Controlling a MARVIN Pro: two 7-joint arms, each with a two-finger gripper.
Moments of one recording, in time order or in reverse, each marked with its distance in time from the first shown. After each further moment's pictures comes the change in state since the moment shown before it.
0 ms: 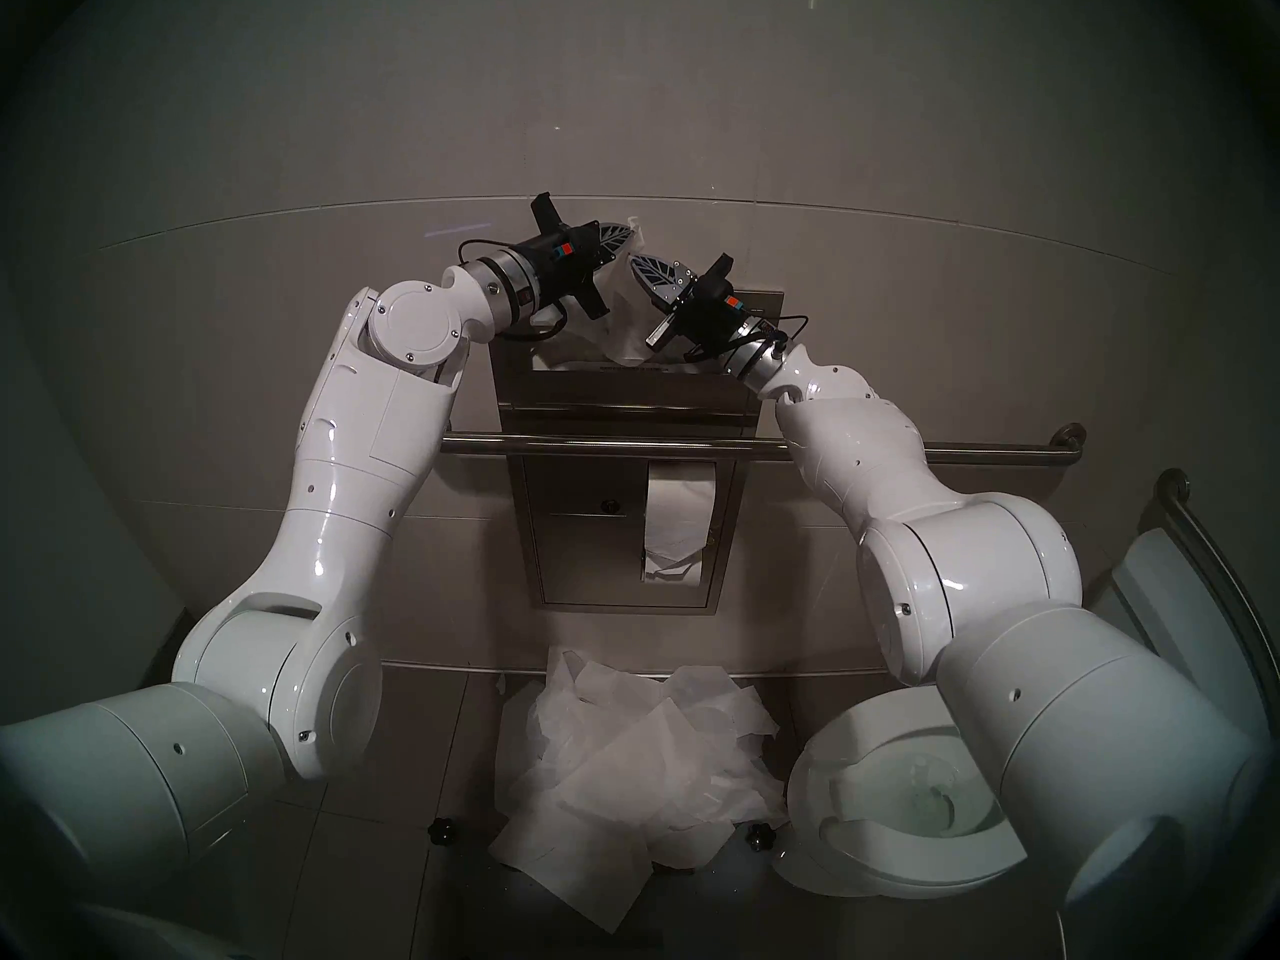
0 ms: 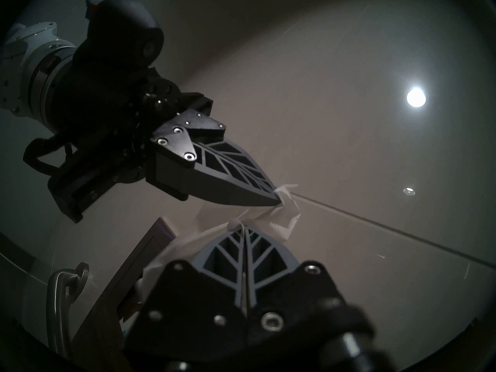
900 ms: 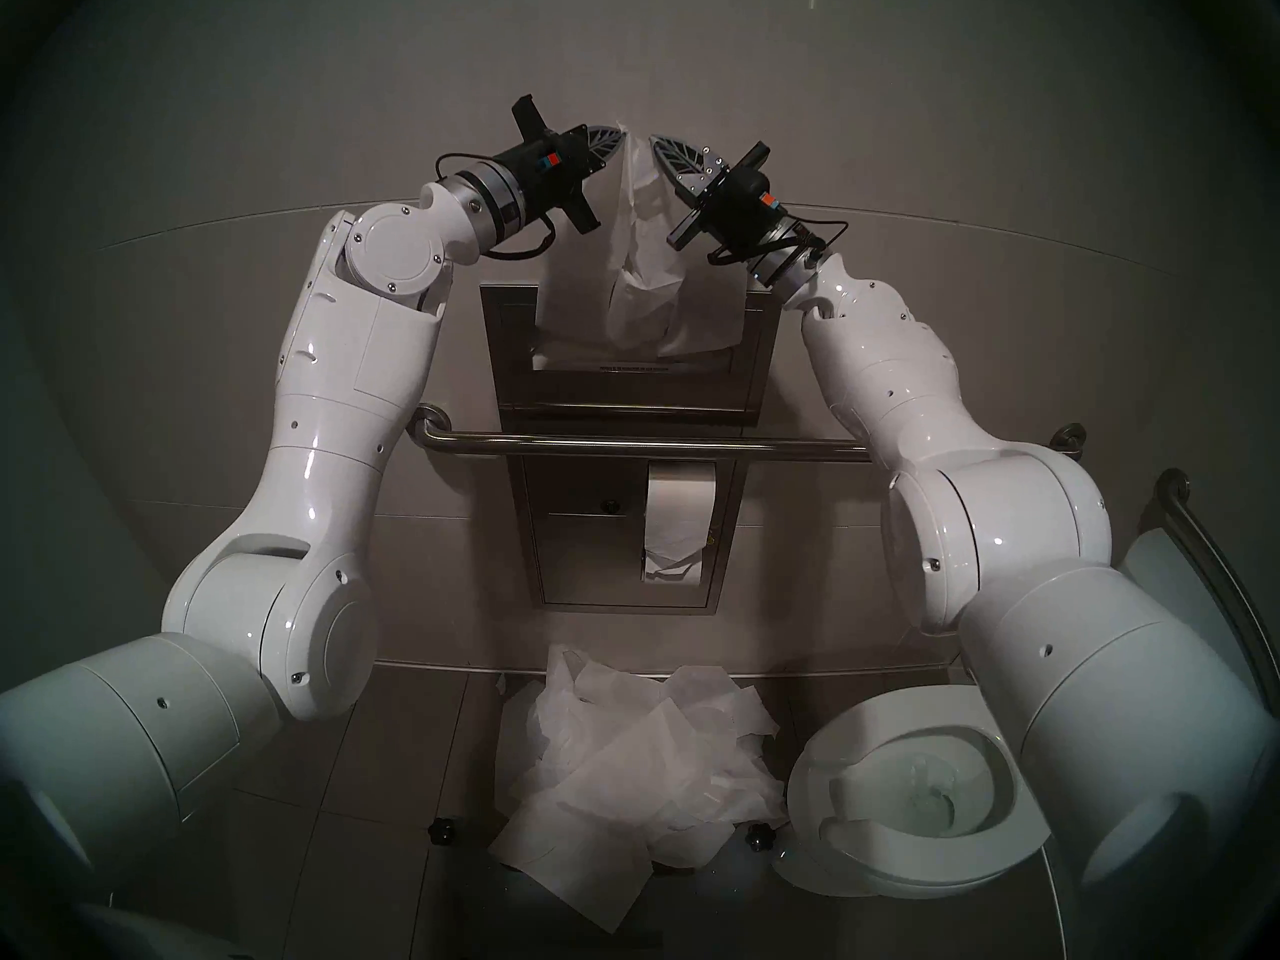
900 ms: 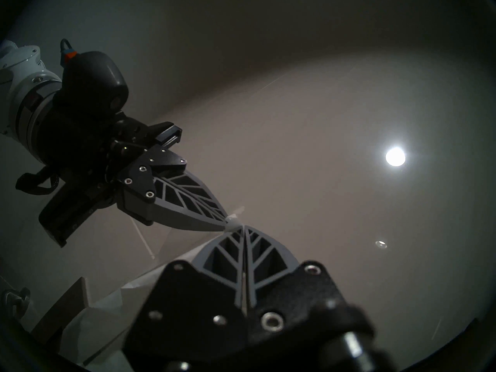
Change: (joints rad) left arm -0.141 -0.002 -0.024 0.014 0.042 -0.044 0.048; right arm 0.115 0.039 0.055 -0.091 0.000 -0.003 -0.008
